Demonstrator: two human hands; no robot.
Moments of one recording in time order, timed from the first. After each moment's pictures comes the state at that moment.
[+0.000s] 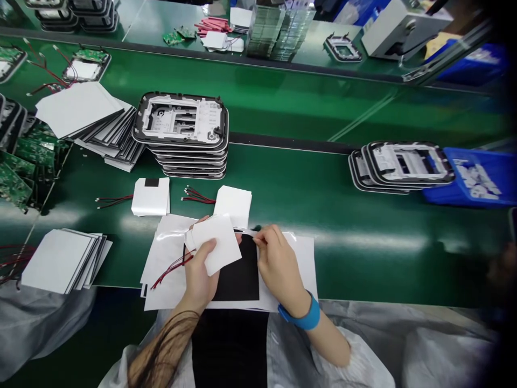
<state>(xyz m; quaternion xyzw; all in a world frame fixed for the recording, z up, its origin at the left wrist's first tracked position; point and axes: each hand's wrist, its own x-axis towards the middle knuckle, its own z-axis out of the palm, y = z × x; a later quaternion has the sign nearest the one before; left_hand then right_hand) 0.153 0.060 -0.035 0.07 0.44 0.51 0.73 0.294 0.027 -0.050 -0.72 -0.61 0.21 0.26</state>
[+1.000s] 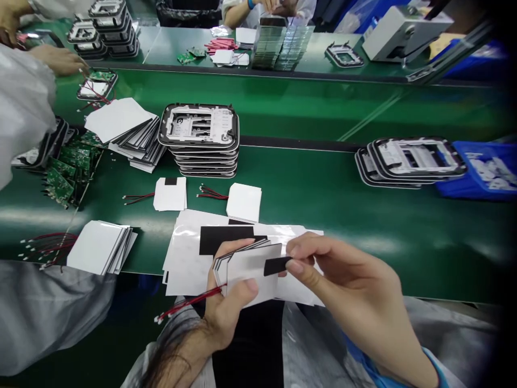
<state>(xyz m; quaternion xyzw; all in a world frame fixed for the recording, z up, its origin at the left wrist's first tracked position) 0.130 0.011 0.003 0.32 0.36 0.47 0.74 0.286 0.002 0.054 -0.60 -0.51 0.40 0.47</state>
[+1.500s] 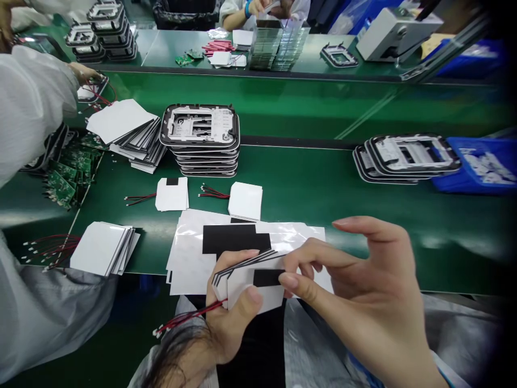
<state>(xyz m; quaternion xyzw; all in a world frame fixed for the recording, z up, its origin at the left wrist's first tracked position) 0.118 -0.004 0.001 0.33 0.36 0.46 0.74 0.262 -0.005 0.065 -0.58 -0.48 0.38 0.54</state>
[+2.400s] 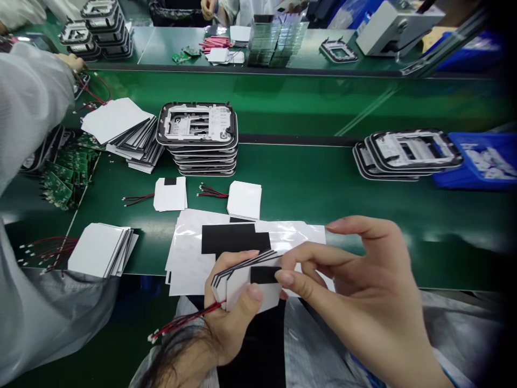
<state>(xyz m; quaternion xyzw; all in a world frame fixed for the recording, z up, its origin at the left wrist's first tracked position) 0.121 -0.001 0.016 0.33 0.44 0.43 0.72 0.263 -0.005 0.070 -0.62 -0.45 0.40 0.50</state>
